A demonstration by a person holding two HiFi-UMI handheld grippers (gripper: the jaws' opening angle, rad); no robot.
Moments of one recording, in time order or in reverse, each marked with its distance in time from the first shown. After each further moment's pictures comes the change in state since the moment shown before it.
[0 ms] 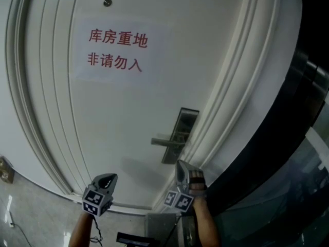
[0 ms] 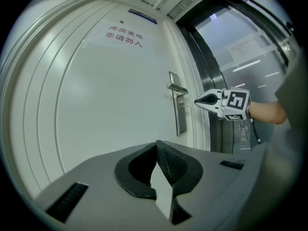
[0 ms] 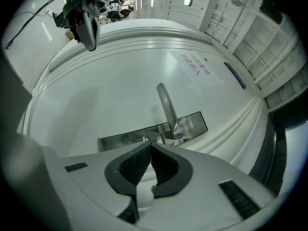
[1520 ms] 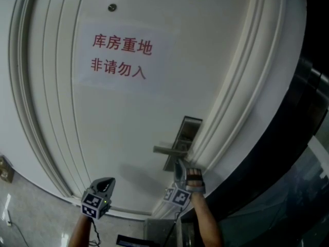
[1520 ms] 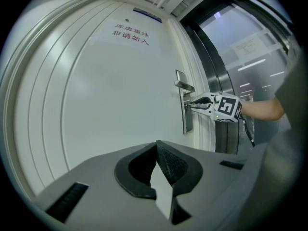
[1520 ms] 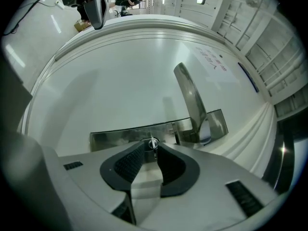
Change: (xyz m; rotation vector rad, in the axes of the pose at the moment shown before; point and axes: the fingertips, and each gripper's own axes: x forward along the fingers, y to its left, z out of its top) left arm 0.001 0.019 -0.006 -0.023 0.015 0.046; right arm 0.053 0.021 -0.005 -0.092 0.012 0.054
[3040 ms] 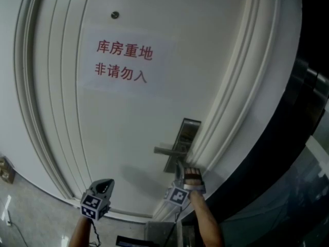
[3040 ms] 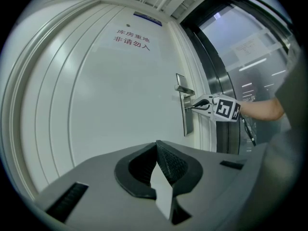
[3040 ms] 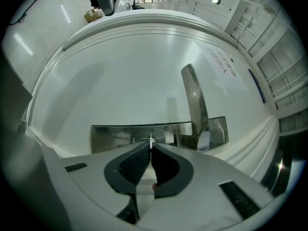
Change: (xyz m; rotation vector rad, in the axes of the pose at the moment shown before) left arm -0.015 0.002 0.006 0.008 -0.026 0.034; right arm 0.002 0.002 -0.001 -0.111 0.052 0.032
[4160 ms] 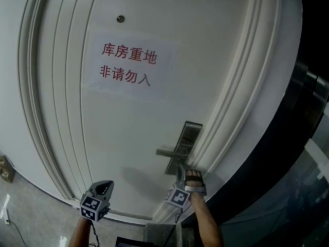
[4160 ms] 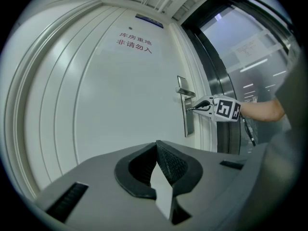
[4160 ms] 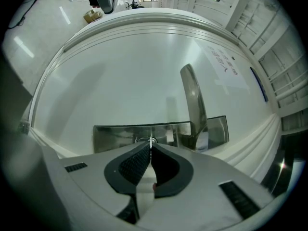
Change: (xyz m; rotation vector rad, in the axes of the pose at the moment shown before) left arm -0.011 0.005 0.000 -0.006 -0.014 0.017; right arm -0.003 -0.001 0.000 -0.002 0.015 0.014
